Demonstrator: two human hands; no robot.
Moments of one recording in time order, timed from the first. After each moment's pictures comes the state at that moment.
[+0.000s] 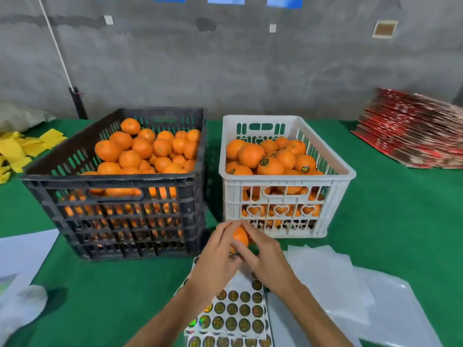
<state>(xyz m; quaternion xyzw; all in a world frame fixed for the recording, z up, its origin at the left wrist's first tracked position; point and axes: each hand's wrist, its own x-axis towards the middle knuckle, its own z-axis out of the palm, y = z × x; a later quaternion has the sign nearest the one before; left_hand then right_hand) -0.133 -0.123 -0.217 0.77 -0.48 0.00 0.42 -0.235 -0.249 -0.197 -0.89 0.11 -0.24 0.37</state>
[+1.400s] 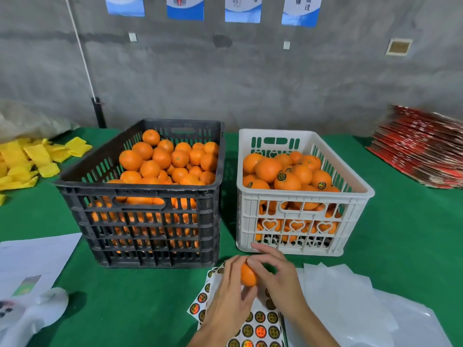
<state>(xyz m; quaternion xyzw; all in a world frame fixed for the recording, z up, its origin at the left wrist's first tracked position) -0.155 -0.108 -0.272 0.77 -0.41 -0.06 0.49 -0.234 -0.238 -0.219 -0.78 0.16 -0.27 0.54</state>
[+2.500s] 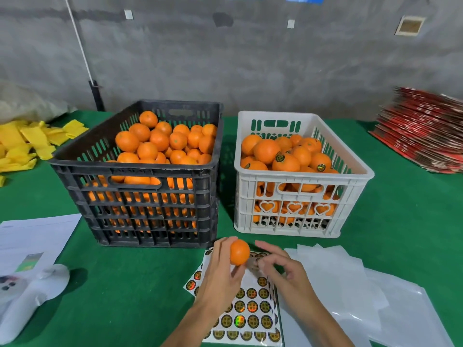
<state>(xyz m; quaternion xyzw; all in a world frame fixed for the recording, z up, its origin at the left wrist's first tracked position) -0.152 -0.100 -0.275 0.80 -0.37 -0.05 0.47 -0.279 -0.241 -0.233 -0.76 0.15 -0.19 0.61</state>
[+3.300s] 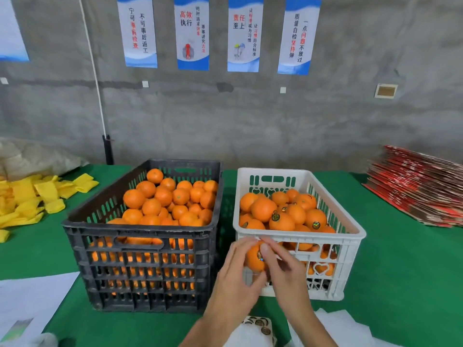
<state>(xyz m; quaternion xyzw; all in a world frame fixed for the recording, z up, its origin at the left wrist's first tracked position) -0.136 -0.142 -0.143 0.65 -0.46 0.06 0.60 -0.217 -0.256 -0.126 -0.70 0.11 -0.37 0.60</state>
